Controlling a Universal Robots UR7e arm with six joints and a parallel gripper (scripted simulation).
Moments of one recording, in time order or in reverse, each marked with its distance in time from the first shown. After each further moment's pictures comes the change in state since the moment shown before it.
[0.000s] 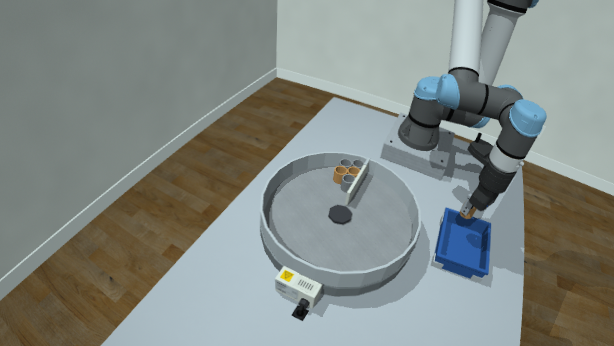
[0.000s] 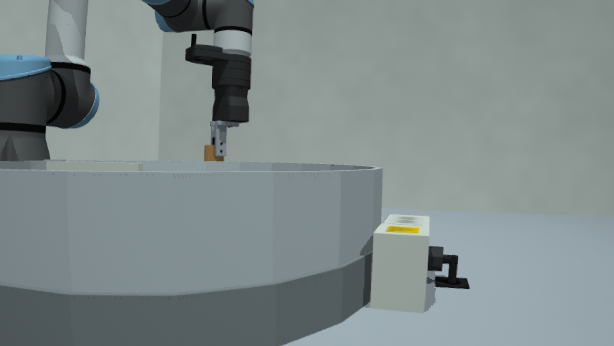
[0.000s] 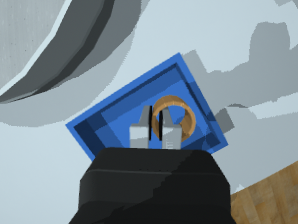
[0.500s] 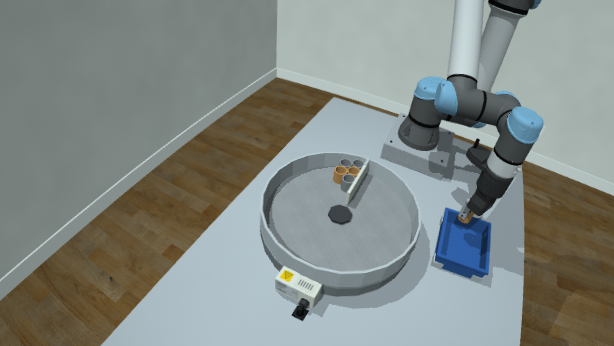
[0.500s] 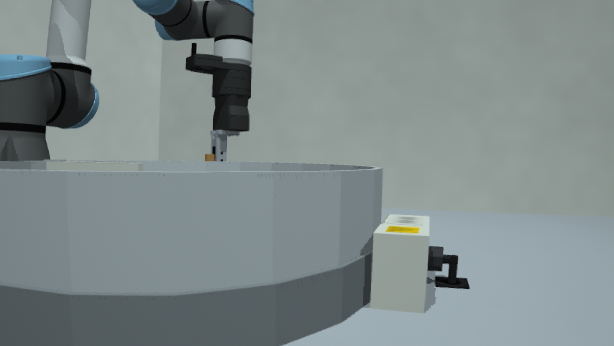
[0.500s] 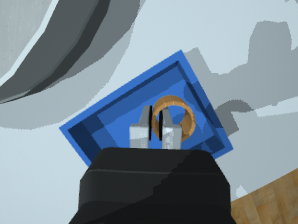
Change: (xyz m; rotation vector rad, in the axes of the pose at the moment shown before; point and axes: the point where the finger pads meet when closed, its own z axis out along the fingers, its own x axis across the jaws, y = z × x) arm 0.000 0.001 0.017 0.000 0.000 0.000
